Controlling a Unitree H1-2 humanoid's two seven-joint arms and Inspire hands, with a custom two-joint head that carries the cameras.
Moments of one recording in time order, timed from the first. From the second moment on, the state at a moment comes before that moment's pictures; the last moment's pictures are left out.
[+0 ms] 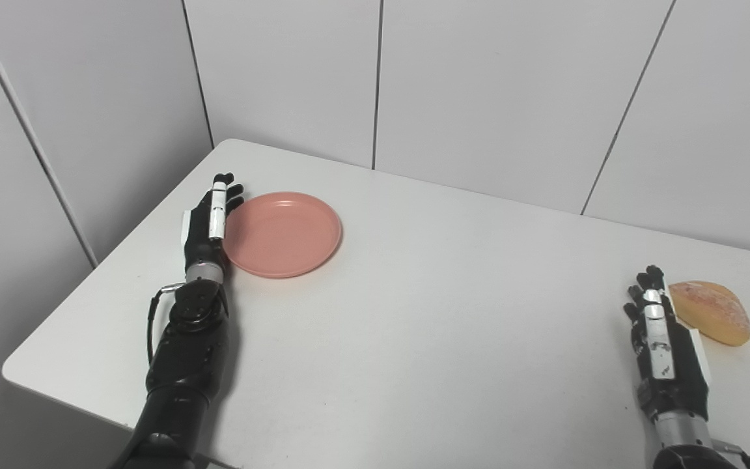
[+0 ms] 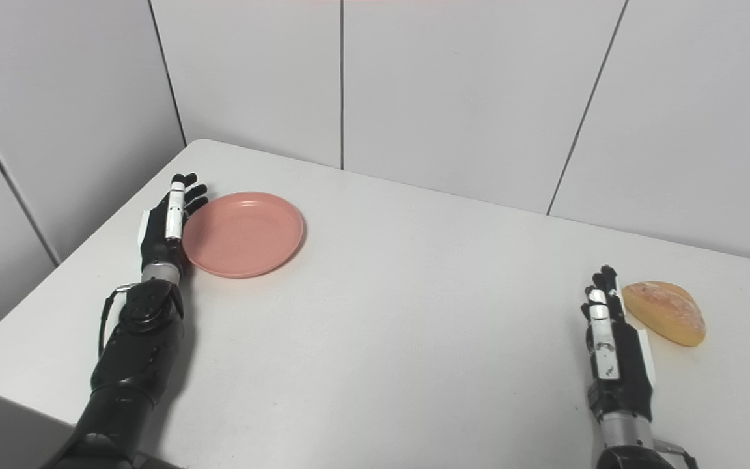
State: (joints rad) left arm -0.44 0.28 0.32 0.53 -0.16 -0.06 0.19; right arm -0.31 -0.07 -0.05 0.29 0.12 -0.10 0.09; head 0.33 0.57
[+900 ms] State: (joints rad) left arm -0.44 0.21 0.18 0.43 -0.15 0.04 0.14; right arm -0.32 -0.07 -0.06 0.29 0.12 -0.10 0.09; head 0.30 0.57
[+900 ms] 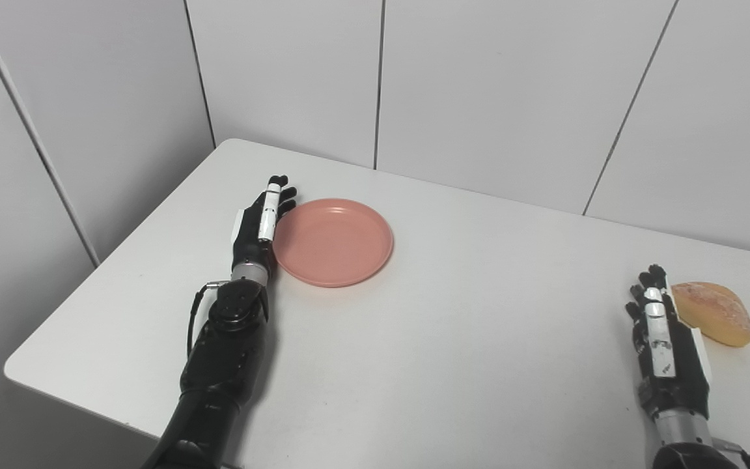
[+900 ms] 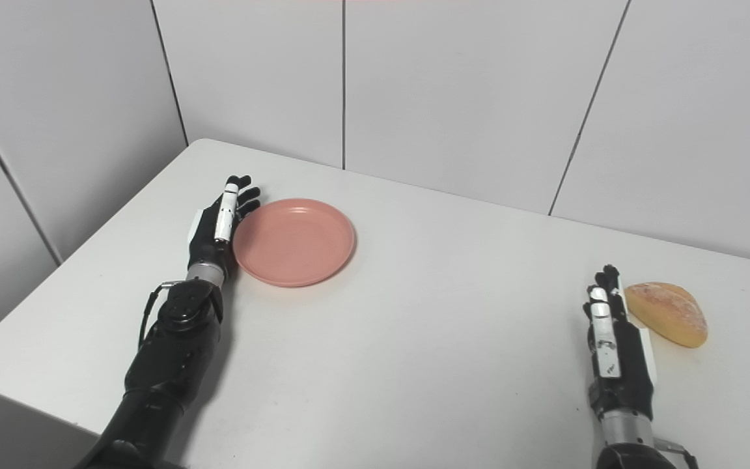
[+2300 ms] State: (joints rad) left arm -0.42 0.12 -0.01 0.39 -0.10 0.05 -0.03; right arm -0.30 0.01 -0.02 0.19 0.07 -0.03 0.03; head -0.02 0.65
